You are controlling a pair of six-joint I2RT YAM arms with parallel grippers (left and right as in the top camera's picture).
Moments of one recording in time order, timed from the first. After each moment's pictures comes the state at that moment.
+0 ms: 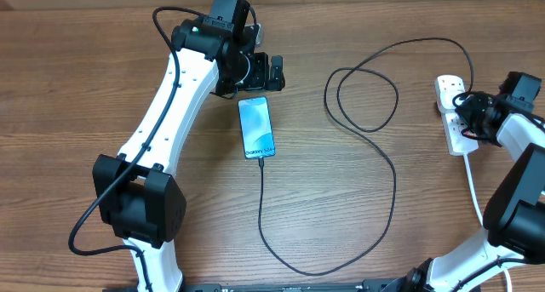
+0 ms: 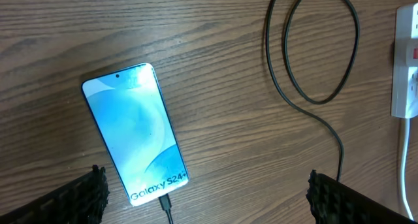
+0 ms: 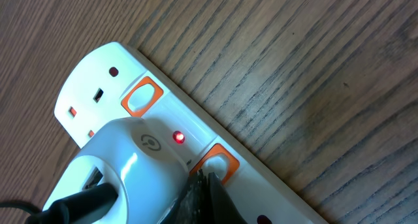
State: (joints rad) left arm -0.33 2.00 1.92 -1.13 0.31 -0.31; right arm -0.46 1.91 1.15 -0.30 -0.15 0.48
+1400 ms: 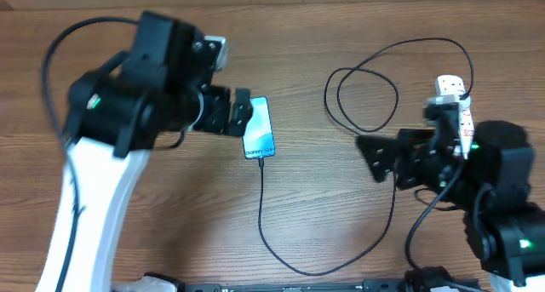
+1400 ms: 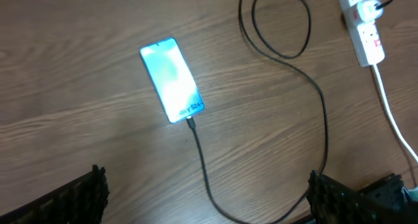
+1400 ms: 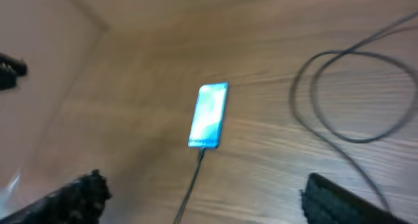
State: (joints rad) left arm -0.33 1.45 1.90 -1.45 0.20 -0.18; right arm 0.18 0.86 1.11 -0.88 -0.44 0.25
